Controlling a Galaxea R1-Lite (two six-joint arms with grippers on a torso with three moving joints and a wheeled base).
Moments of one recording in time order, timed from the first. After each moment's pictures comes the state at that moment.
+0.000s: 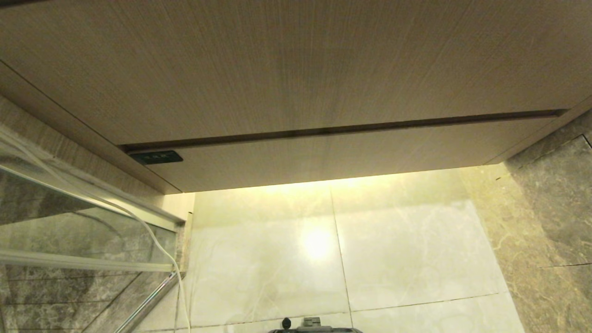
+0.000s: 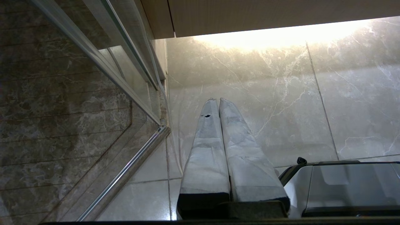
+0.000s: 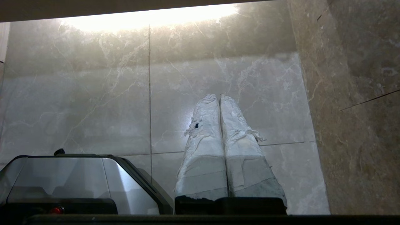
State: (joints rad) left arm 0.00 0.00 0.00 0.00 0.00 0.00; right arm 0.00 0.00 0.00 0.00 0.01 -0.02
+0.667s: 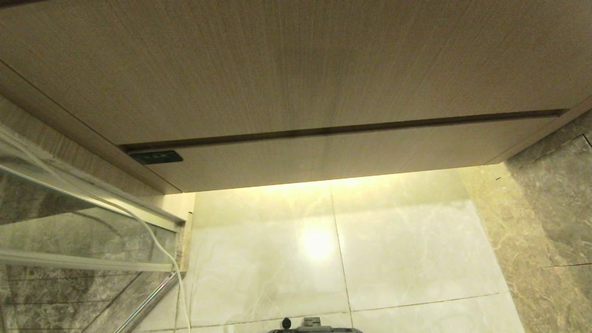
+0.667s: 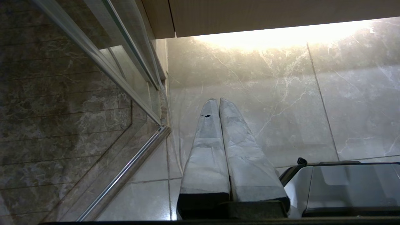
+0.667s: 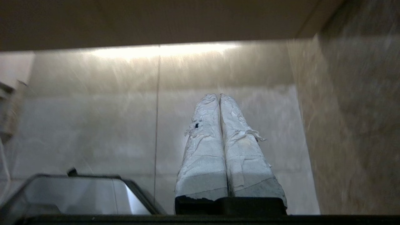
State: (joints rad) left arm 0.00 0.00 0.00 0.00 0.00 0.00; right arm 0.00 0.04 -0.19 0.06 0.03 -0.04
